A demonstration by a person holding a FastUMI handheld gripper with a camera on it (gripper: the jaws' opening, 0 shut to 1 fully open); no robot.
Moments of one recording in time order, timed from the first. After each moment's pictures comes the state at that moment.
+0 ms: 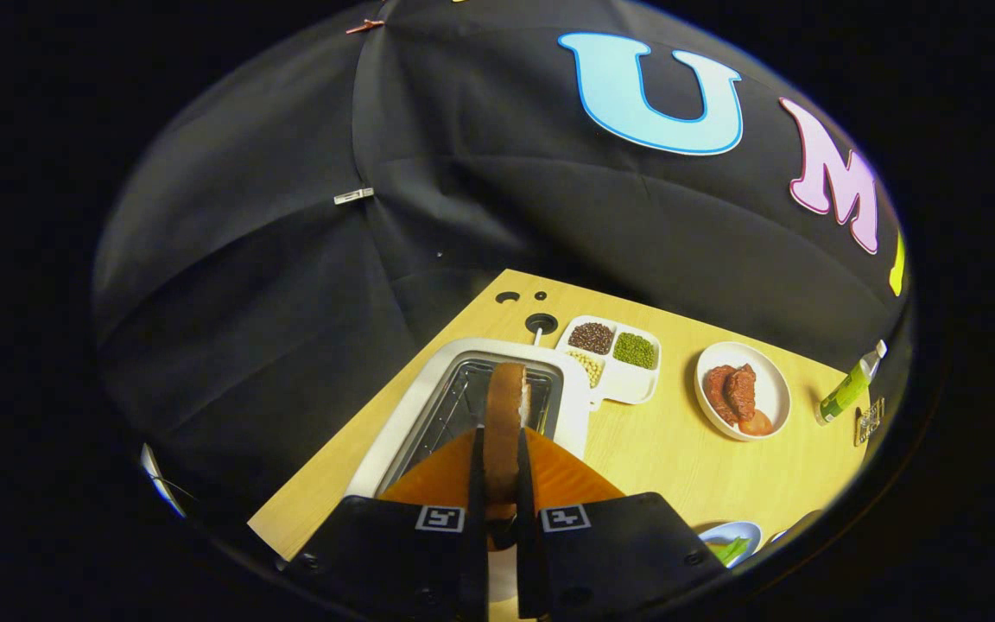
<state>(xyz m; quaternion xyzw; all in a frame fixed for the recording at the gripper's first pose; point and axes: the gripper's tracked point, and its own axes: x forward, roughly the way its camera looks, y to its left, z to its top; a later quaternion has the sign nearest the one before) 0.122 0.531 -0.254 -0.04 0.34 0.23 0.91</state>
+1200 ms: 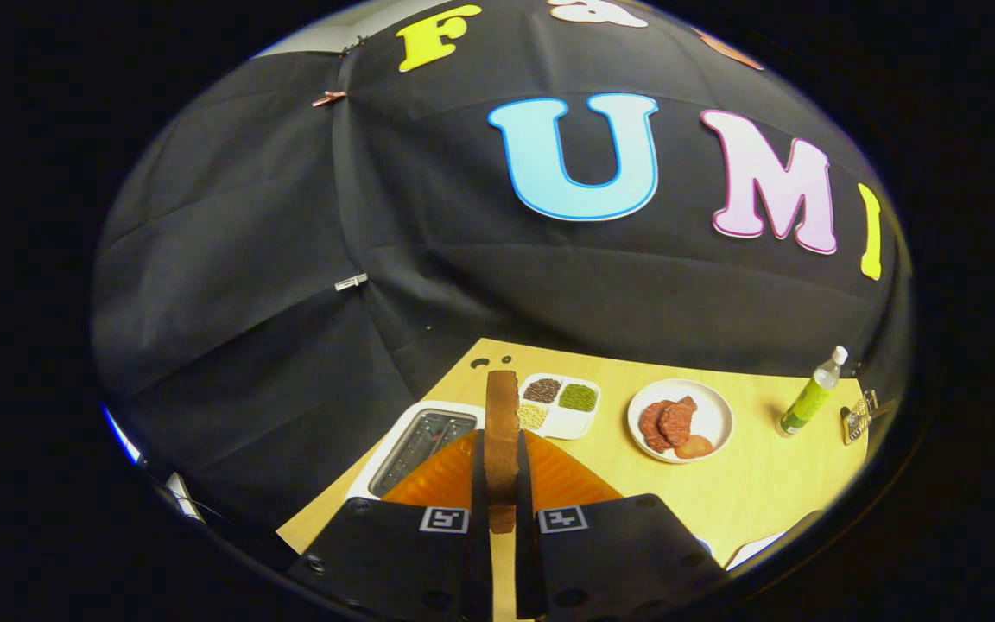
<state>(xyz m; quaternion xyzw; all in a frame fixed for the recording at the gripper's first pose) 0.113 0.402 -0.150 0.03 0.26 0.21 0.94</state>
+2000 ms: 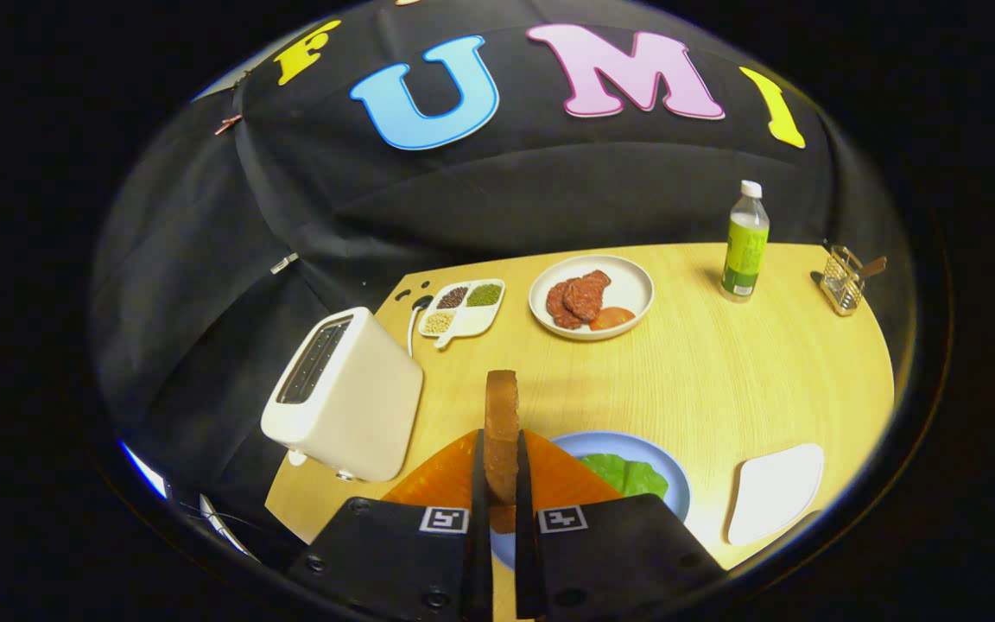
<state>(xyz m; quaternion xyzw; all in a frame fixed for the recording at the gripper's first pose) 0.052 0.269 -0.279 0.12 0.37 0.14 0.91</state>
